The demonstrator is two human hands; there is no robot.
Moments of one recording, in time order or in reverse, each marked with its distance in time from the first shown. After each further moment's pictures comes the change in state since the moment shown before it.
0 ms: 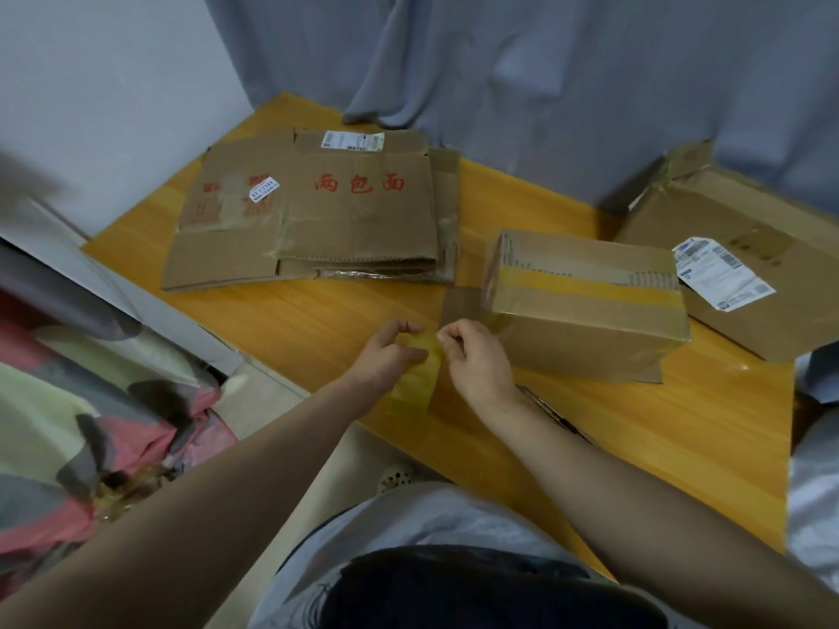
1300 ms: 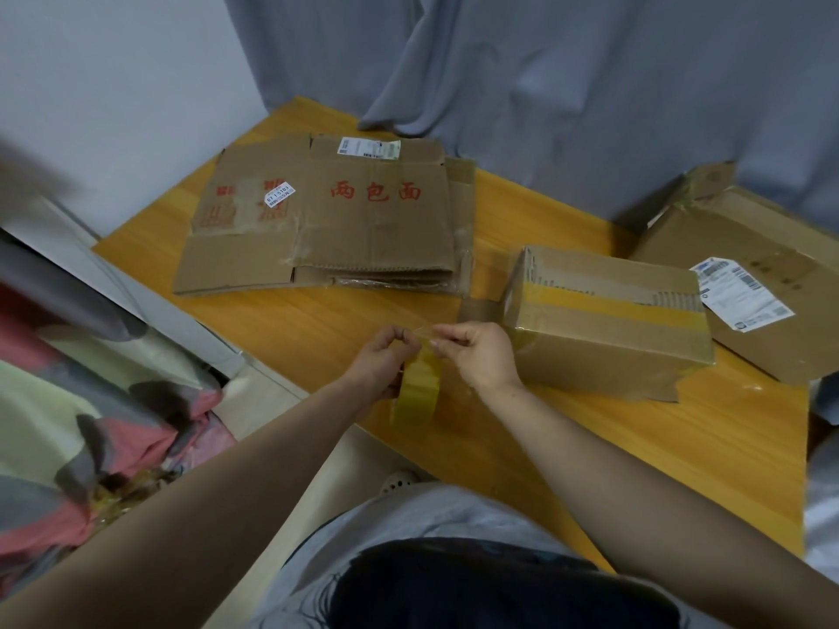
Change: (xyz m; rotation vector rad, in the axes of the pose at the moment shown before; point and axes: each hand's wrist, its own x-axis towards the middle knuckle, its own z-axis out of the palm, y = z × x) left_hand 0.013 -0.008 -0.034 -0.117 -0.052 -0.050; right_hand 0.027 -0.018 0.010 0.287 -0.044 0.039
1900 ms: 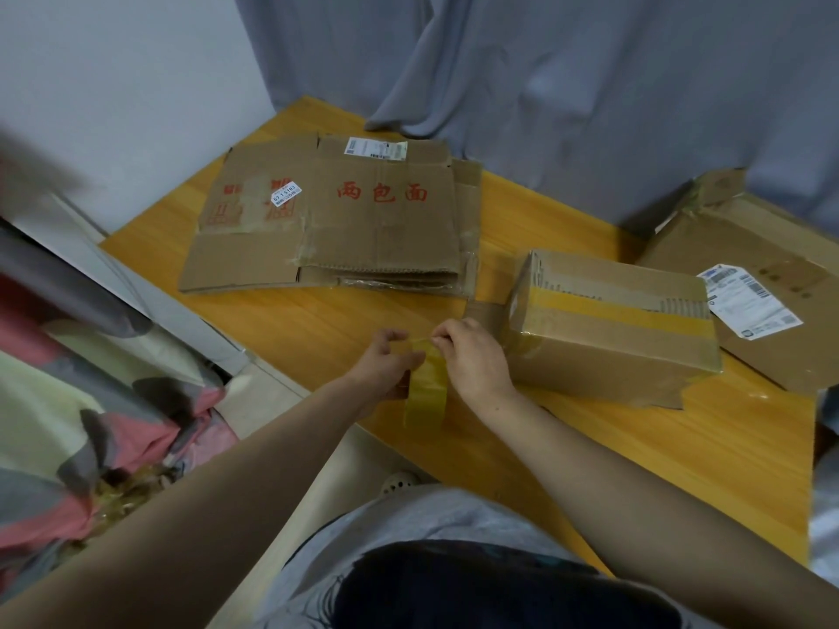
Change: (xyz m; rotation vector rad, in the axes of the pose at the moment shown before) left_hand 0.005 0.000 -0.001 -0.031 0.025 -0.040; right_hand -0.002 -0.012 0.007 -0.455 -0.049 -0.124
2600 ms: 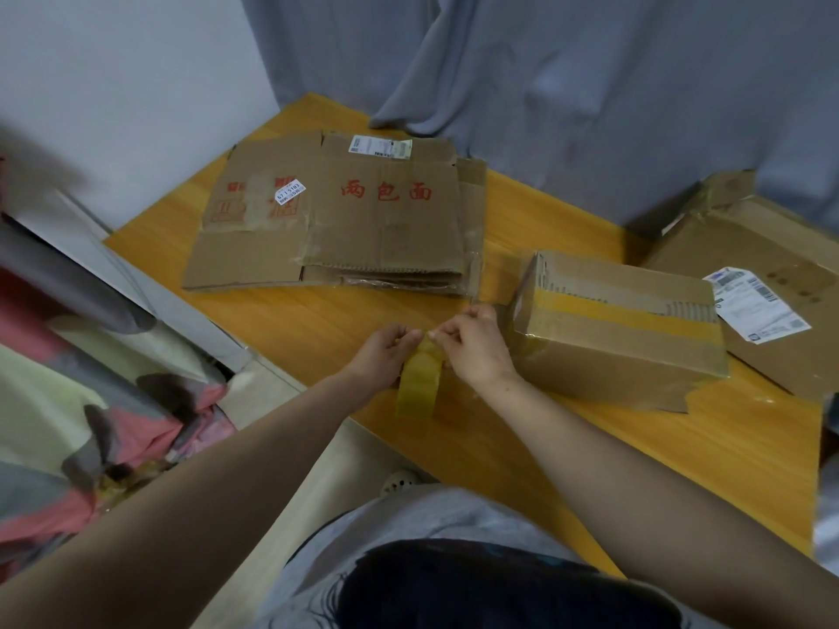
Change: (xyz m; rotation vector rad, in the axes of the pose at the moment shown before) left_hand -0.001 0.010 -0.004 0.140 0.006 0.167; right_hand 0.018 0.002 -0.003 0.215 -0.072 0.143
